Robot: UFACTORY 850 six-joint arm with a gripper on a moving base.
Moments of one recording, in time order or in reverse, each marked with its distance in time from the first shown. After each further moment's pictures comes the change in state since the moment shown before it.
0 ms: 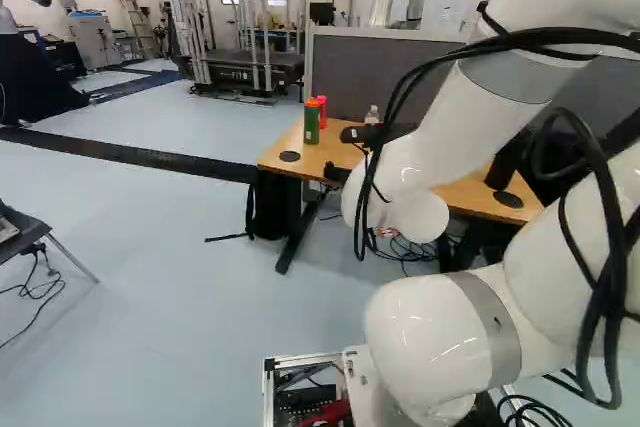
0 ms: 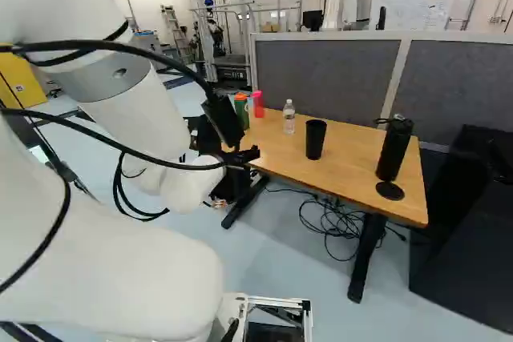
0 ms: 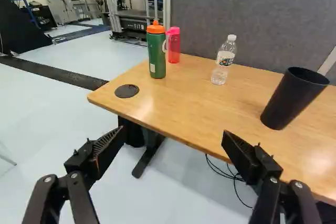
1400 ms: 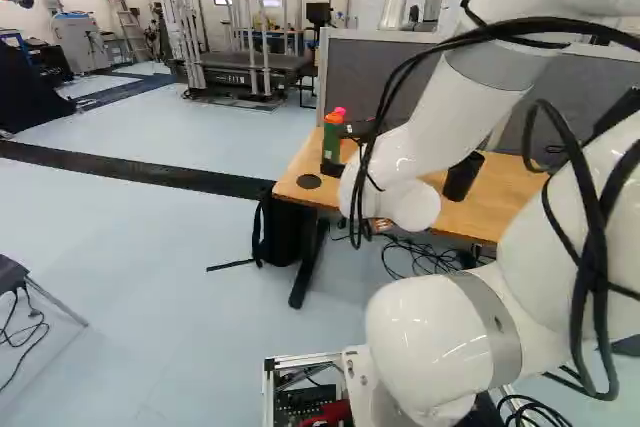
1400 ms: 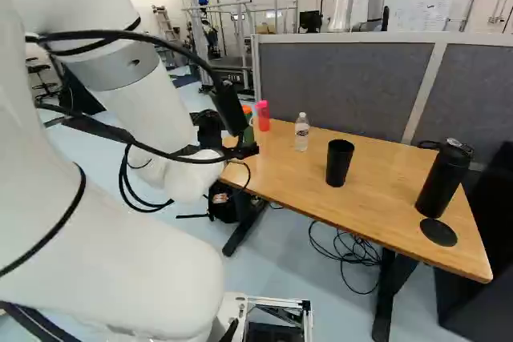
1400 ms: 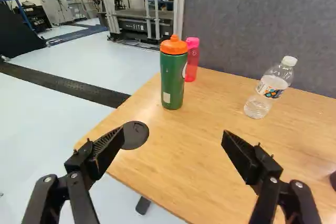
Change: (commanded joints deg) arm 0.9 -5.1 -4.5 0.0 0.0 0.0
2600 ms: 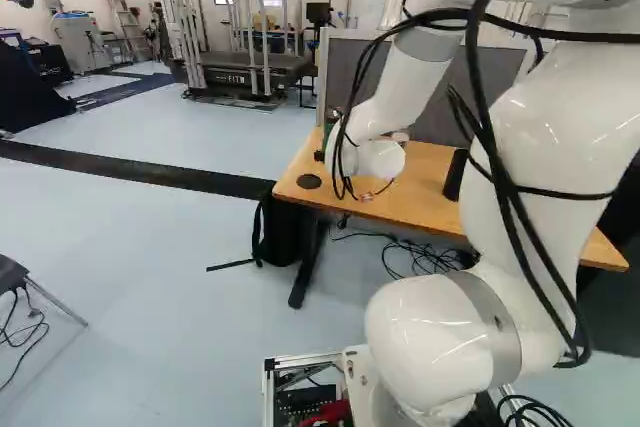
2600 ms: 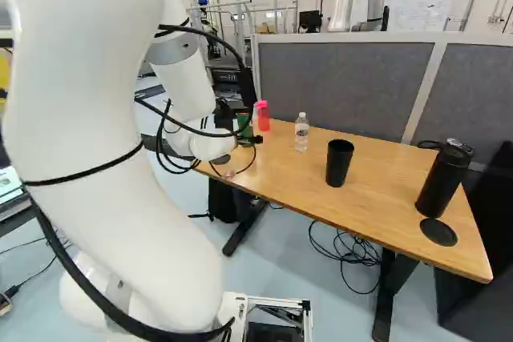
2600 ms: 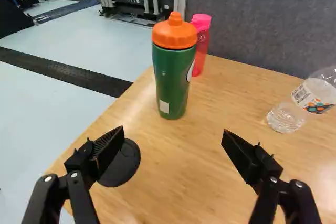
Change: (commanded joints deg) arm -0.2 -18.4 -18.4 0.0 -9.5 0.0
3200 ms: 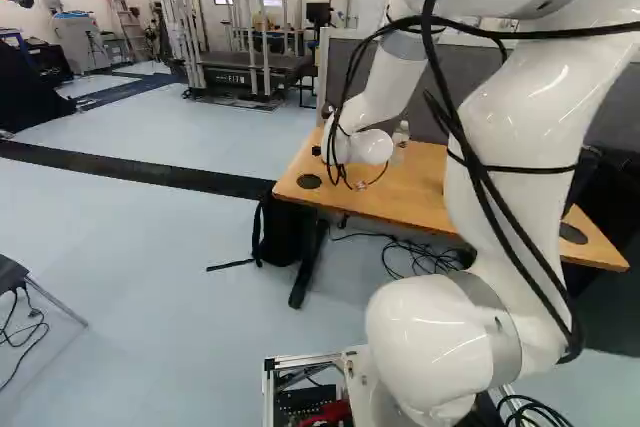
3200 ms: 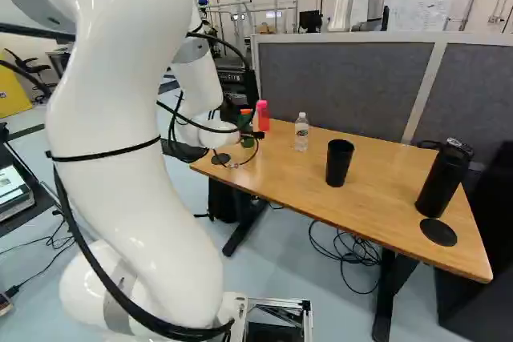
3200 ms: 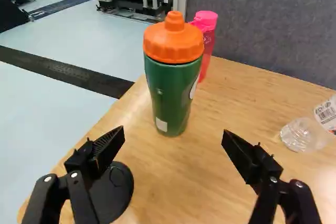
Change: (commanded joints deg) arm -0.1 -7.9 -9.1 0.0 -1.5 0.0
